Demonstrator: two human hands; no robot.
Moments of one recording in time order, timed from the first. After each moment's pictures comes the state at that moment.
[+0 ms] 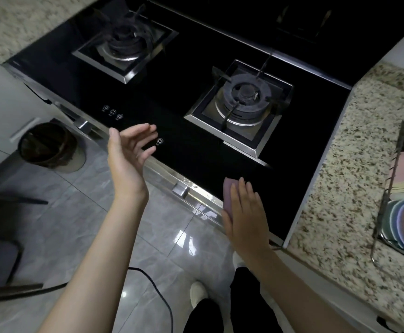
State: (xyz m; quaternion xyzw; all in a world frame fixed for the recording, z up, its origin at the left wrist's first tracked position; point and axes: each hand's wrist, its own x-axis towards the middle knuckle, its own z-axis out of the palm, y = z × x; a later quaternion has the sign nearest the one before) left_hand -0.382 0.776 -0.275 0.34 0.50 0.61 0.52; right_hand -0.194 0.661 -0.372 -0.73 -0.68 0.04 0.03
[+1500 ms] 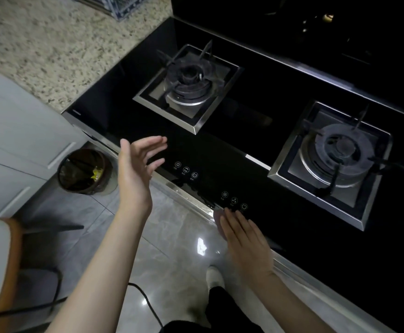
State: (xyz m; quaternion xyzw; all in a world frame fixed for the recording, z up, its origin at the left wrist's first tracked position) left_hand -0.542 0.957 -0.272 0.38 0.51 0.55 0.54; right_hand -0.357 0.811 -0.401 -0.63 -0.76 -0.11 0.11
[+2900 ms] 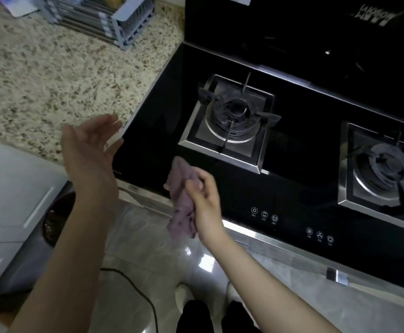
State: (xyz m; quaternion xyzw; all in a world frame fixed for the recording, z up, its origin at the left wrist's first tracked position) left_hand -0.748 1.186 -0.265 0.32 0.45 0.58 0.60; right_hand -0.622 1.069 -0.318 -0.54 -0.21 0.51 0.64
